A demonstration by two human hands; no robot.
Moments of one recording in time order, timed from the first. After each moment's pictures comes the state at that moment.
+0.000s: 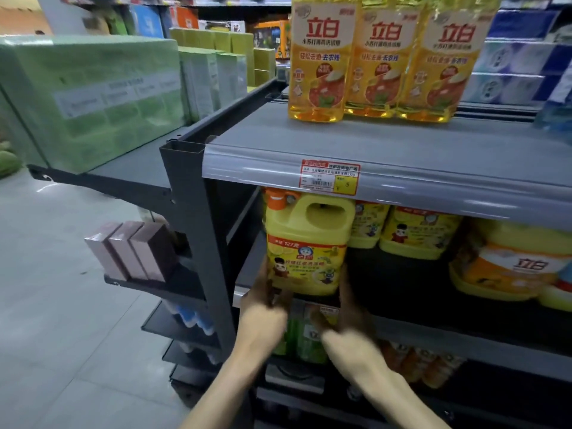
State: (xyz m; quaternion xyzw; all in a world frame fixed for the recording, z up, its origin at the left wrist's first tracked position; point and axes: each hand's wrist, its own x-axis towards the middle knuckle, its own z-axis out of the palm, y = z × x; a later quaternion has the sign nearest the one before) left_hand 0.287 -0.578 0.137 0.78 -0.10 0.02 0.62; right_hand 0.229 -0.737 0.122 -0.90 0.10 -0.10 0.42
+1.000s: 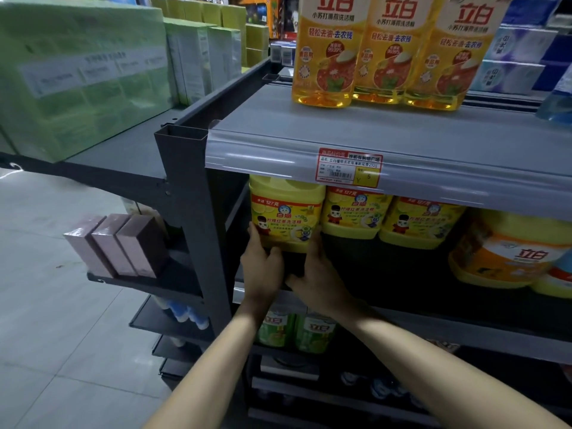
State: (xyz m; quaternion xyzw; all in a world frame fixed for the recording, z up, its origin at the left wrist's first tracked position) left_hand 0.360 -0.592 0.146 0.77 -0.04 0.05 0.63; right_hand 0.328 -0.712 0.133 -0.93 0.06 -0.04 0.35
